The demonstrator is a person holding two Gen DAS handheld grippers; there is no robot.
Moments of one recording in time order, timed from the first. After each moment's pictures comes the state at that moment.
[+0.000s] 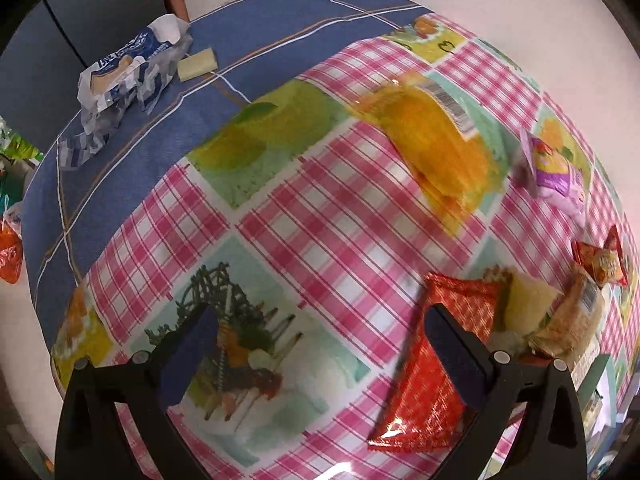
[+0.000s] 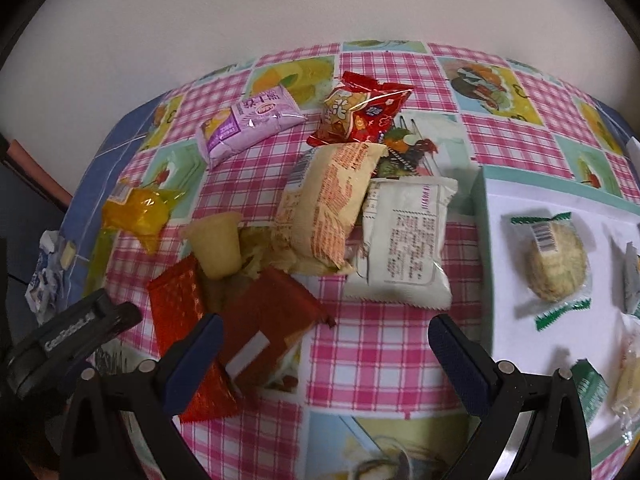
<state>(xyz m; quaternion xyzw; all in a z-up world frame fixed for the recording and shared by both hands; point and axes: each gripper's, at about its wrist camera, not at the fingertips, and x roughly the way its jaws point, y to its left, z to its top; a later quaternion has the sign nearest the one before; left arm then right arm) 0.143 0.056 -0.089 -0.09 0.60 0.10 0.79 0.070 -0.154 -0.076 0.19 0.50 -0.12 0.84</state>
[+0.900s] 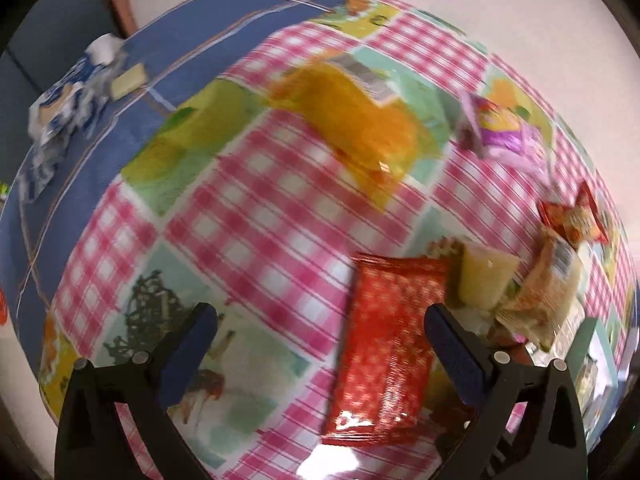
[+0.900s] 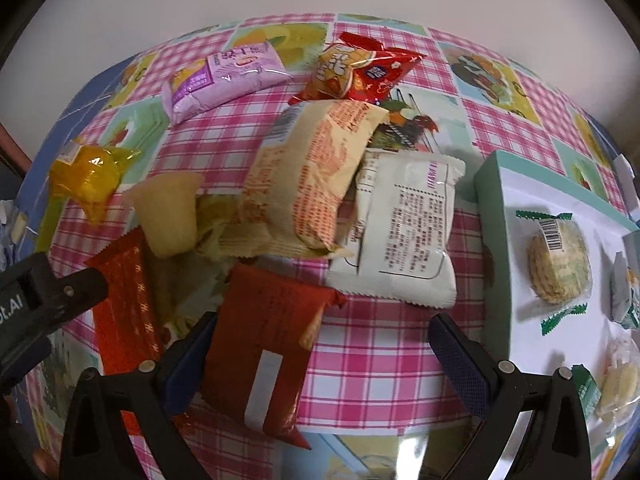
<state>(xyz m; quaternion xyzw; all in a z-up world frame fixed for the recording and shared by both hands) 0.175 0.009 -0.105 -0.06 0.62 0.01 0.79 0.085 -0.139 -0.108 0.12 0.54 -0.16 0.82</state>
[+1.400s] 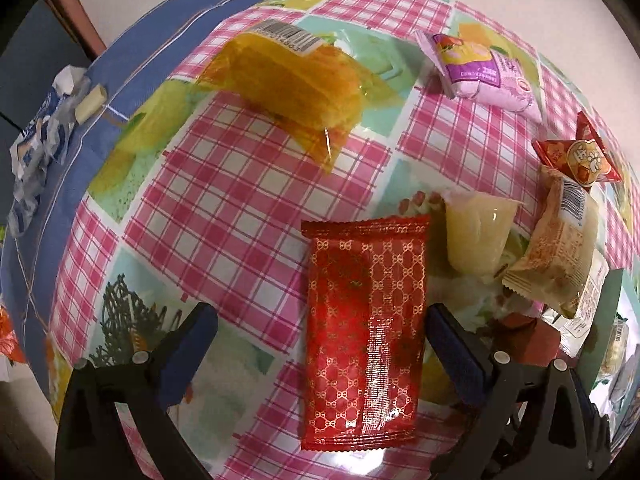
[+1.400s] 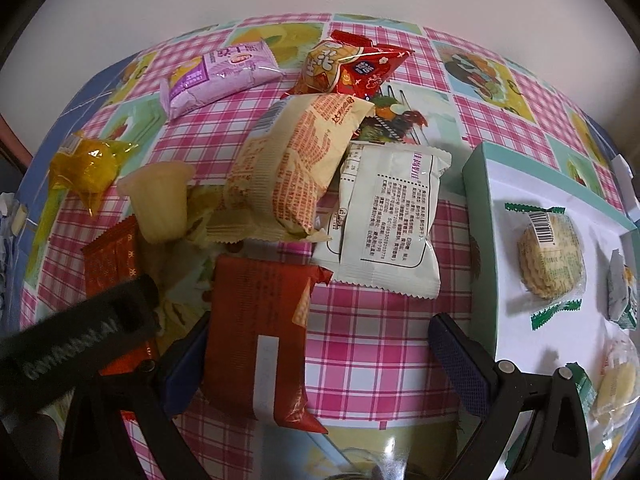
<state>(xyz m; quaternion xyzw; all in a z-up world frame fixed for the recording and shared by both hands) 0.169 -0.048 -0.132 0.01 0.63 -0.01 0.78 0.063 -0.159 -0.111 0.11 0.54 -0.16 0.82</state>
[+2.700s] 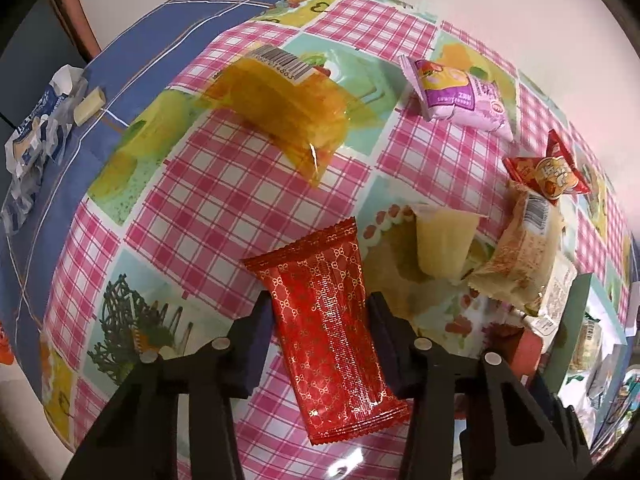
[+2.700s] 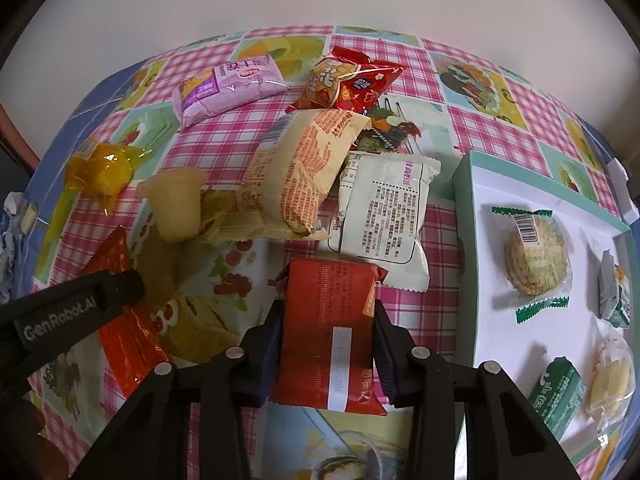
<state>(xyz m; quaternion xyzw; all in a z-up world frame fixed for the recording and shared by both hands) 0.143 -0.033 -0.097 -0.02 0.62 -0.04 0.79 0.058 -0.147 -0.092 0.11 0.53 -0.16 0.82</state>
